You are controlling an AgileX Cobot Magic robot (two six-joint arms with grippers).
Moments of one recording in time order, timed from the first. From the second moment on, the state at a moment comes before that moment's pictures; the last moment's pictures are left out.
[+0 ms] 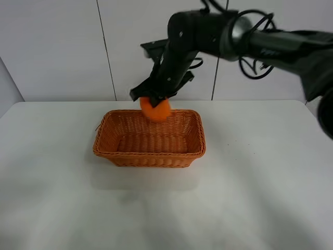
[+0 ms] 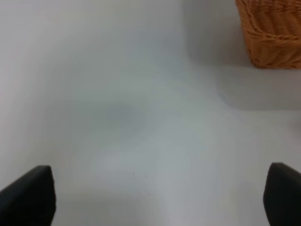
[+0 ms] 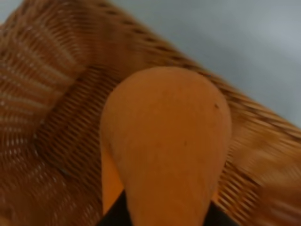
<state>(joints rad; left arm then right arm) -0.03 -0.01 -0.49 0.03 1.06 0.01 0.63 2.17 -1.96 0.05 0.94 0.03</state>
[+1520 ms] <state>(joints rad) -0.03 -0.01 -0.49 0.03 1.06 0.01 0.24 2.31 -2.34 0.02 1.22 0.04</state>
